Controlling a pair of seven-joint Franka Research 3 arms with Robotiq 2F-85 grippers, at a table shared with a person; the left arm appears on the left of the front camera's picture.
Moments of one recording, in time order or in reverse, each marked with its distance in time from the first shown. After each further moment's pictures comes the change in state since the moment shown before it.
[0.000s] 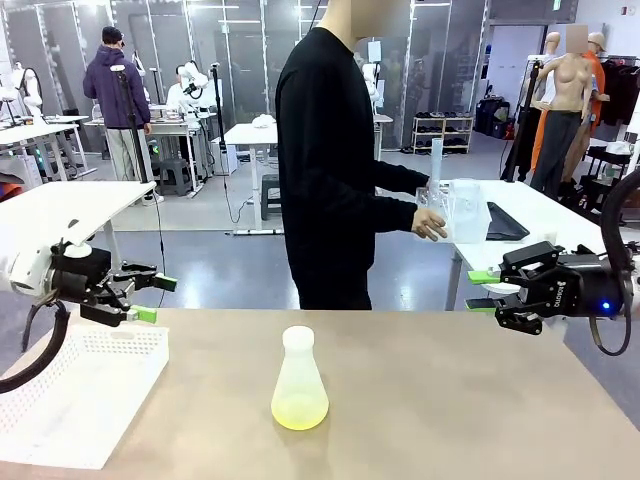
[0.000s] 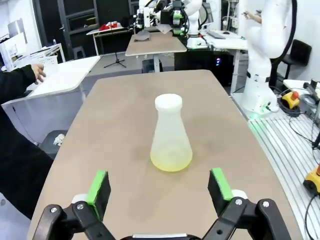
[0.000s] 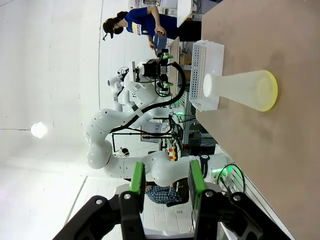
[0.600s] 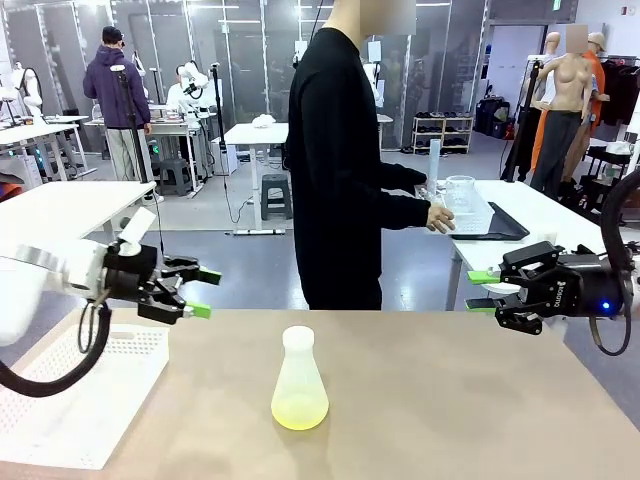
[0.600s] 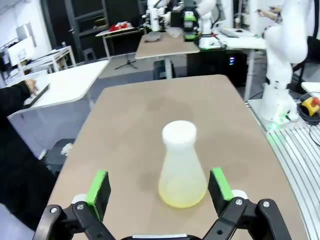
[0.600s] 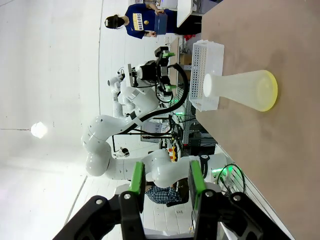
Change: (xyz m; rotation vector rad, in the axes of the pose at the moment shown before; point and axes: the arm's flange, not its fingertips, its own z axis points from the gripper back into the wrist) left arm 0.031 -0.008 -0.088 0.045 -0.001 -0.043; right arm 0.000 0.000 0.000 0.000 0.000 0.000
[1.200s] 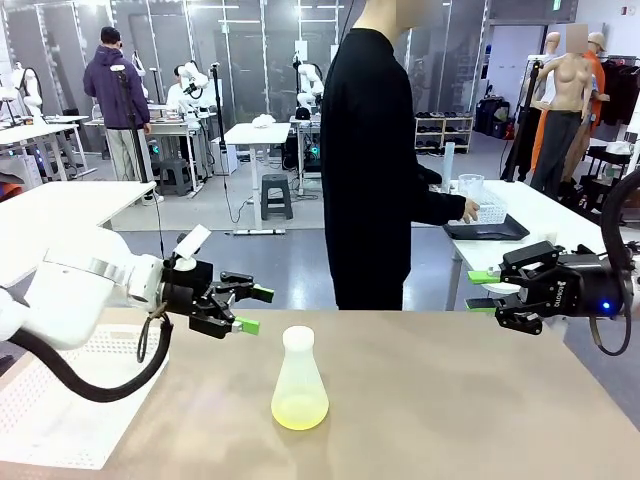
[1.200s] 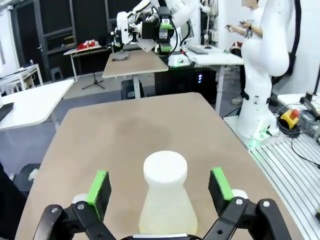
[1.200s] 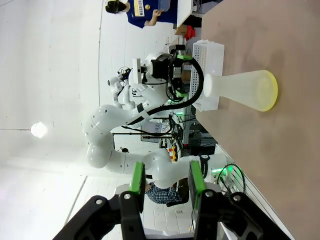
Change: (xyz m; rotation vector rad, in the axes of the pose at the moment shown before) left arm -0.018 0.017 -0.079 -0.170 -0.117 0.038; right arm 0.000 0.000 0.000 0.000 0.000 0.000
